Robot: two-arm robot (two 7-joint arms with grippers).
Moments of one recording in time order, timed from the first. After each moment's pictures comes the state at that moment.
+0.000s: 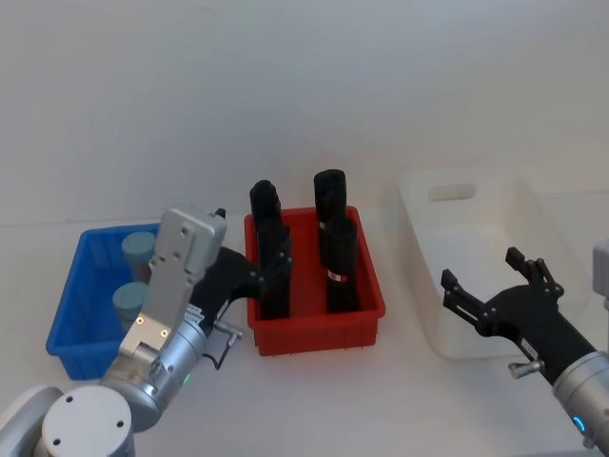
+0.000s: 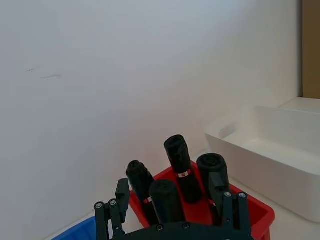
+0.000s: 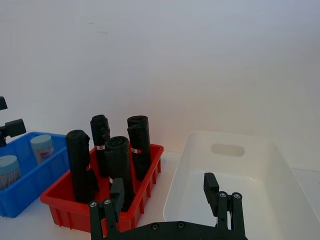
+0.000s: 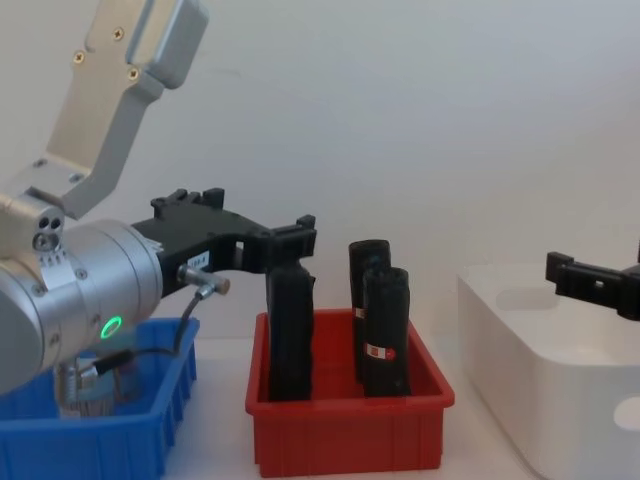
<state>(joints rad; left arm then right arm) -0.26 0.36 0.44 -1.62 -0.20 0.04 0.00 -0.01 0.34 -0.23 -1.77 0.29 0.03 0.07</state>
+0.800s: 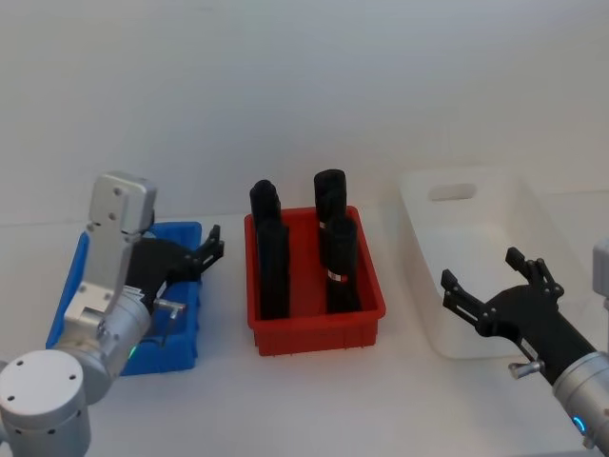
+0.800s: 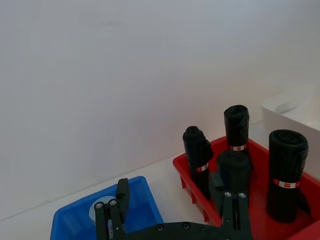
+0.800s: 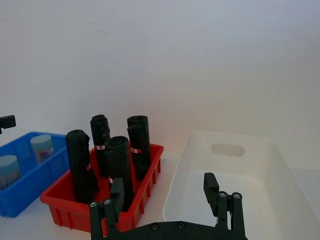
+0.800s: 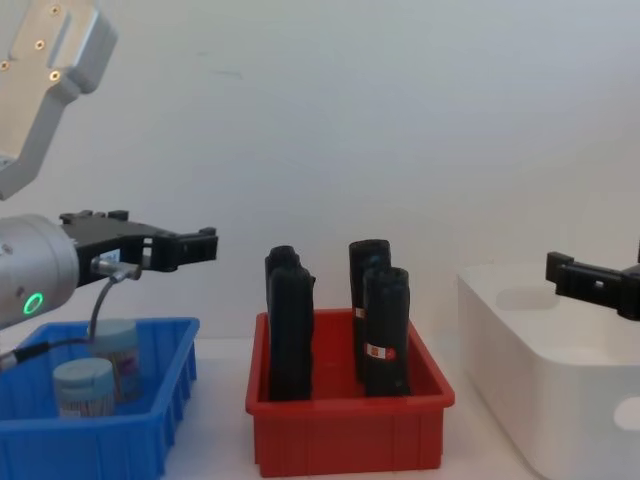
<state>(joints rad) -0.31 0.38 0.35 -1.56 -0.30 0.18 0.06 -0.01 0.34 -0.23 -1.77 0.29 0.03 0.07</state>
